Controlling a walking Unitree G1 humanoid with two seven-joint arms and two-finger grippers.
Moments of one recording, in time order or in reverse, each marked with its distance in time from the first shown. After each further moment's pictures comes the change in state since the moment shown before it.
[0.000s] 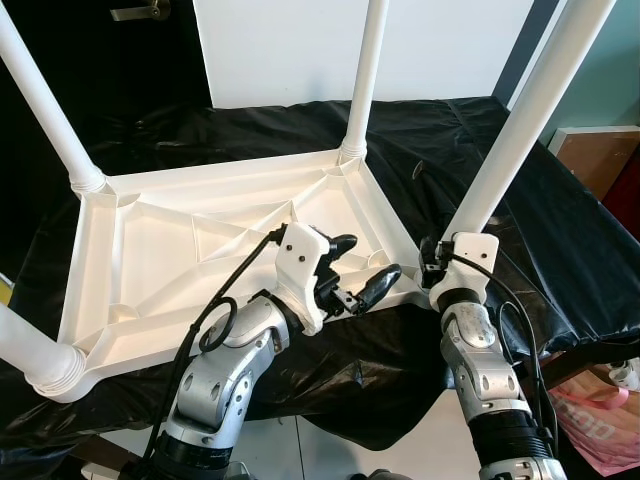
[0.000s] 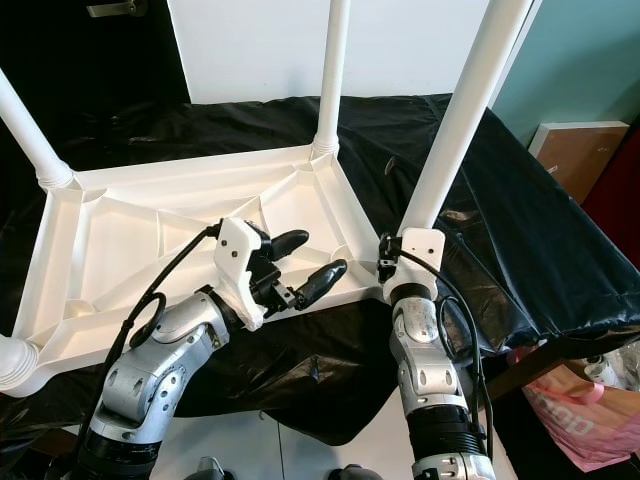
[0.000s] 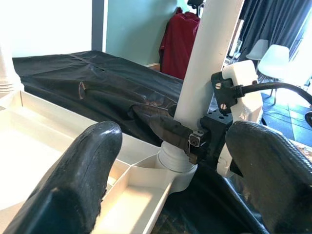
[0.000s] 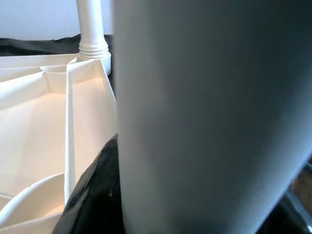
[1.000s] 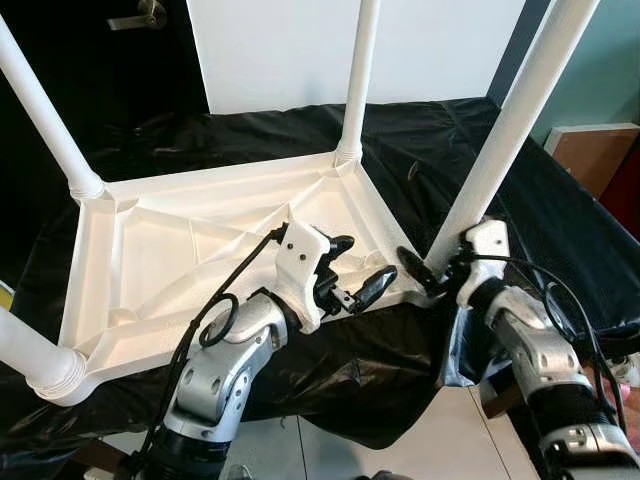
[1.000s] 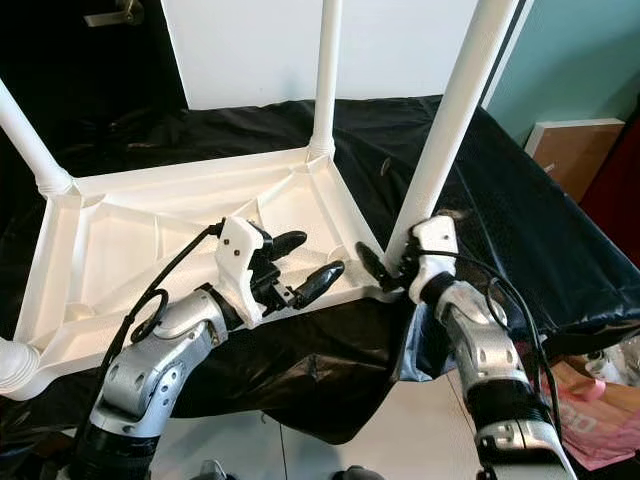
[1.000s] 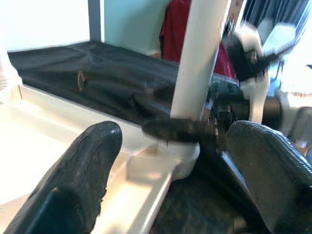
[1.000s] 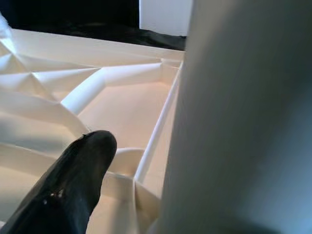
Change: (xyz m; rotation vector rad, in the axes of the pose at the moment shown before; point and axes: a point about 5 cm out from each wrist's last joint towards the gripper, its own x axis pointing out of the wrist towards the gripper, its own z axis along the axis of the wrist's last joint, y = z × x) left arm -0.001 0.004 -0.011 0.037 0.083 0.000; right arm 0.021 -0.025 0.005 -0.089 0.021 0.673
